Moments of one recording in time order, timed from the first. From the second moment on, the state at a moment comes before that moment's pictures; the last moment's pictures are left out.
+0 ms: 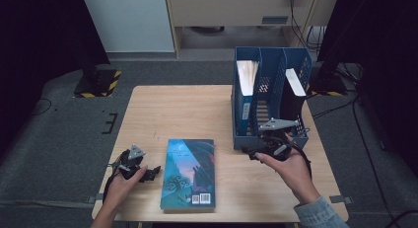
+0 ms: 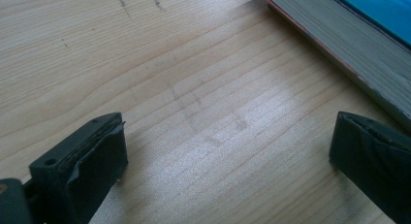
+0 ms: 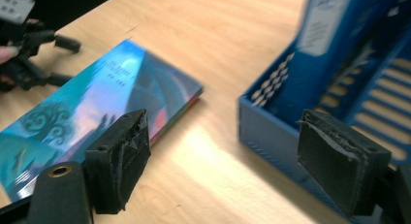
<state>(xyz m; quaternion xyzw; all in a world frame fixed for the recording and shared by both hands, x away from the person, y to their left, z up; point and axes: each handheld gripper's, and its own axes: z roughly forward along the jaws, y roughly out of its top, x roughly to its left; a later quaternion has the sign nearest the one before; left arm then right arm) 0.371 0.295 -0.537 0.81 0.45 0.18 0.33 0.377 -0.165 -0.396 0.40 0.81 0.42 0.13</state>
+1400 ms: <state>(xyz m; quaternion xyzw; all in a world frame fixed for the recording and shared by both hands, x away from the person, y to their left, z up) 0.342 0.269 -0.502 0.79 0.43 0.17 0.40 0.339 -0.062 -0.497 0.32 0.87 0.37 0.06</state>
